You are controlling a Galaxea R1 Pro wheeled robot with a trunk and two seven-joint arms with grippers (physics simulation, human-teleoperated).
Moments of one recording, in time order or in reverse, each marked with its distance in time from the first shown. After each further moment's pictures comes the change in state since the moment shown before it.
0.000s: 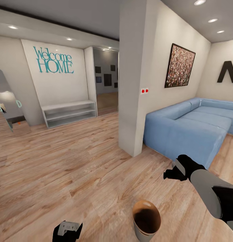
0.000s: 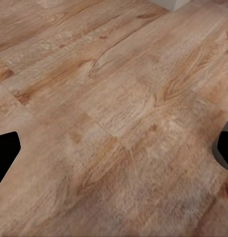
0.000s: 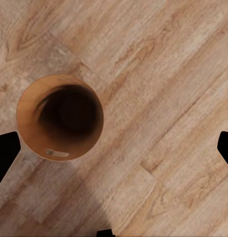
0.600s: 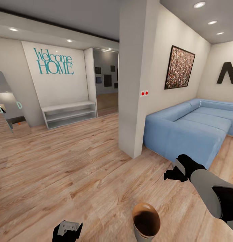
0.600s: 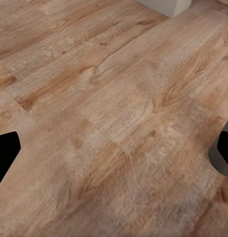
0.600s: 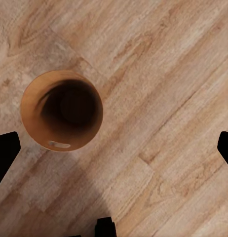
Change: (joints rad) left arm 0.000 -0.001 0.001 -0.001 0.001 -0.003 0.001; right arm -0.002 -0.002 0.001 -0.001 0.000 0.032 -0.002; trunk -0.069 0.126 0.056
